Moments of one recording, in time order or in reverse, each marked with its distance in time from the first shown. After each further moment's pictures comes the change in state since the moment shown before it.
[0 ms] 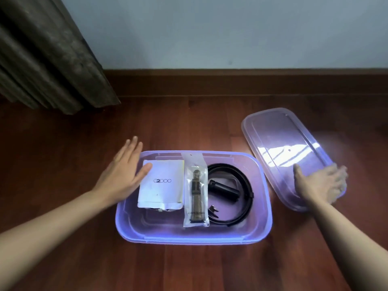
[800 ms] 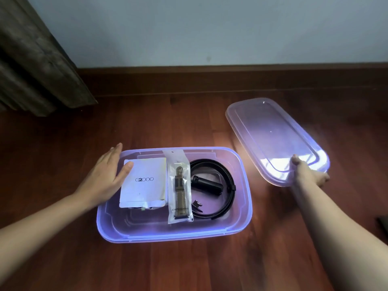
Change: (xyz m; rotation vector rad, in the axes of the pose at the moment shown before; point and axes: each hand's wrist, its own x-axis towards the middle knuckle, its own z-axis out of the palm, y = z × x) left_hand 0.002 -0.005 0.011 -0.123 -0.005 -0.029; right_hand 0.024 0.006 -0.013 0.680 0.095 0.635
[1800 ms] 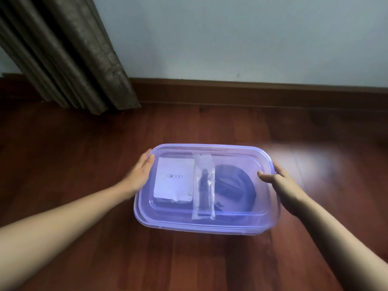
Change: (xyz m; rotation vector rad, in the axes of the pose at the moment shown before) left_hand -0.016 0.011 -0.001 -0.764 0.012 -0.329; right_hand -0.106 0.007 -0.007 -0.273 -1.138 -0.415
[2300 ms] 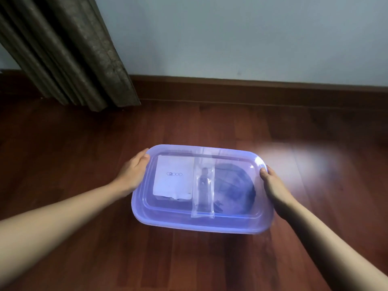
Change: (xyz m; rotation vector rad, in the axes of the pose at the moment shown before) left_hand -0.002 -0.005 -0.012 0.164 0.097 0.004; right_hand -0.002 0.011 0.023 -0.117 0.081 0.048
